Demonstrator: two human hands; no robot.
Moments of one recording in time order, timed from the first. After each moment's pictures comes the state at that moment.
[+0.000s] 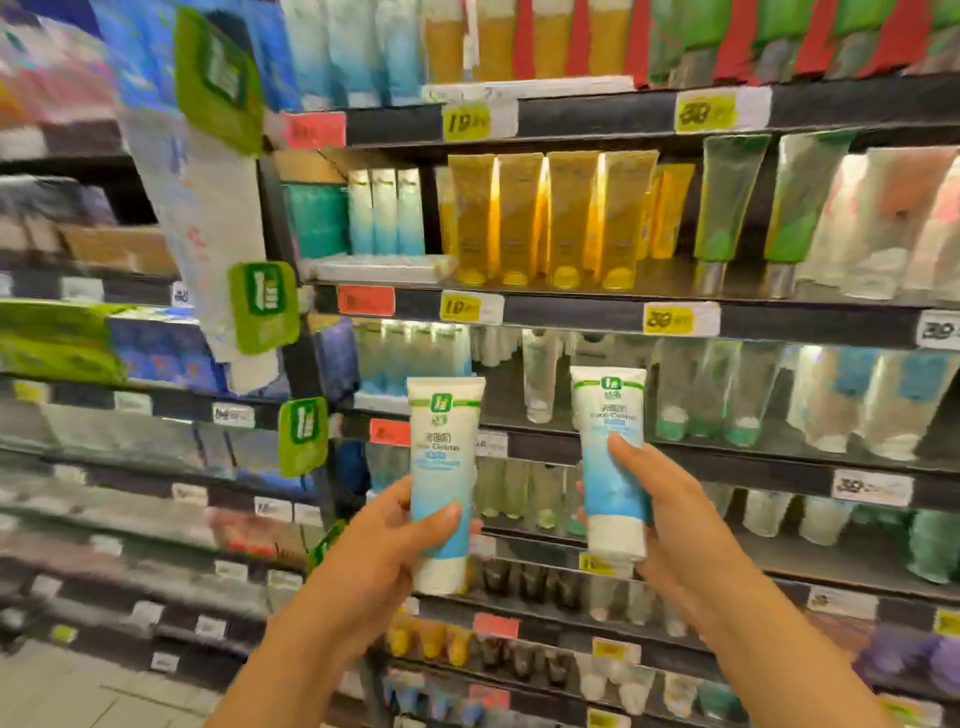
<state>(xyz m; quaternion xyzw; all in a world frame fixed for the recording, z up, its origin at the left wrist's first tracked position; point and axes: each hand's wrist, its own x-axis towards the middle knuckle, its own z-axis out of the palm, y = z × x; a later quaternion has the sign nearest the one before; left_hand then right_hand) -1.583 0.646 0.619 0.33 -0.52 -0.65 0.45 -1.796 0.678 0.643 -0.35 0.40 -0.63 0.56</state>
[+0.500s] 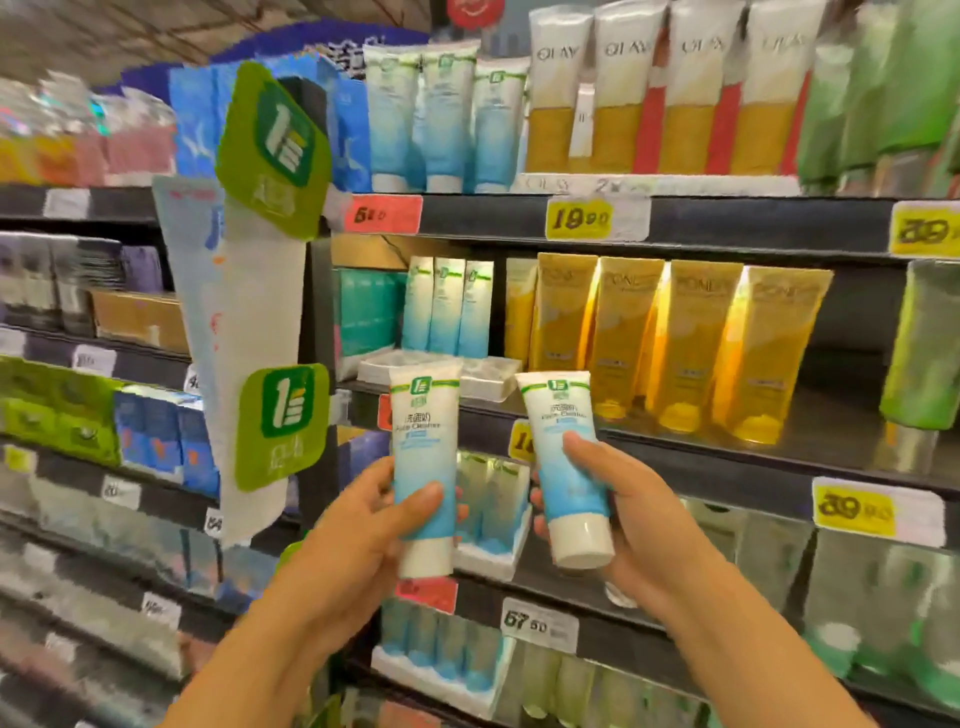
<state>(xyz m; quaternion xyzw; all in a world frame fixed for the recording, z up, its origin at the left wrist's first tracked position) -1.549 0.485 0.686 0.29 -0.51 -0.60 0.55 -1.742 0.494 0.717 -0.44 0.34 -0.57 0.60</state>
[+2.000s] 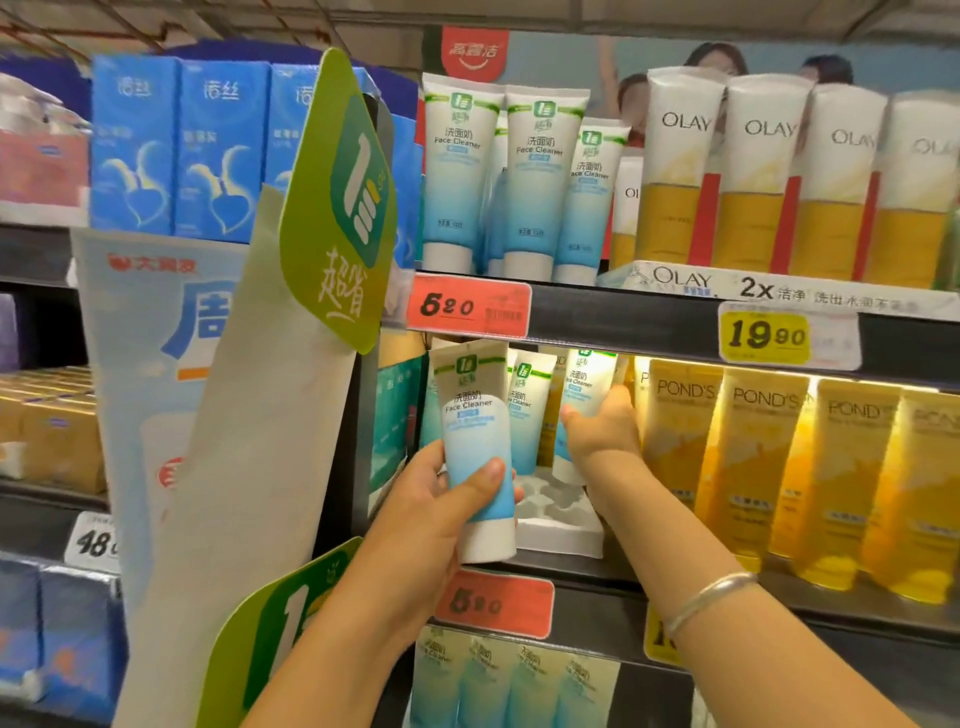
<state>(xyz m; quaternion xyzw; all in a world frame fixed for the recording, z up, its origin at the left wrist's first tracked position) -1.513 0.318 0.757 0.19 -0.56 -0.60 0.54 -1.671 0.278 0.807 -0.42 0.65 -0.63 0.12</state>
